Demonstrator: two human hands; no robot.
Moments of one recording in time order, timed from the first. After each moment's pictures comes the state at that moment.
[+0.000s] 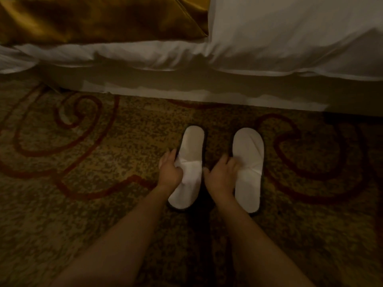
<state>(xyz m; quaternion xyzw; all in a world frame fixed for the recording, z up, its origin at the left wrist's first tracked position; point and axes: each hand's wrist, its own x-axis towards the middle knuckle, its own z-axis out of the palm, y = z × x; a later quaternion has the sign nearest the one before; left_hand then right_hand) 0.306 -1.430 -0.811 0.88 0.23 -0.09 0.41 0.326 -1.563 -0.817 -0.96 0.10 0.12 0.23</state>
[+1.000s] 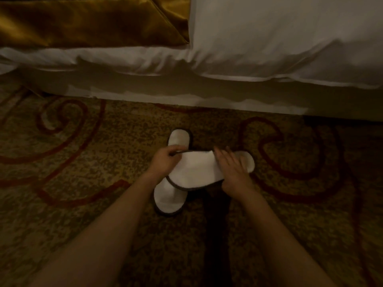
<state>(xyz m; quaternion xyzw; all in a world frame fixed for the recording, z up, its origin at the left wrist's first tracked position) 0.339 -1.438 -0.778 0.83 0.17 -0.12 0.51 0.347 -1.649 -0.806 -0.96 -0.20 0.12 0.14</state>
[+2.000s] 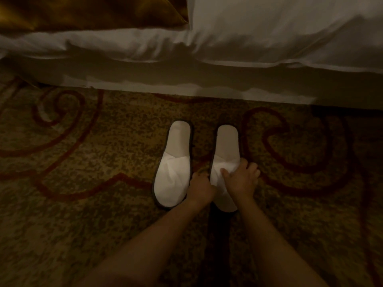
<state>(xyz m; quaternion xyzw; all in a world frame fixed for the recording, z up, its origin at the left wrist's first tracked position) 0.292 -1.538 -0.813 0.87 0.18 -0.26 0.39 0.326 -1.643 -0.836 -0.96 0.17 0.10 0.19</state>
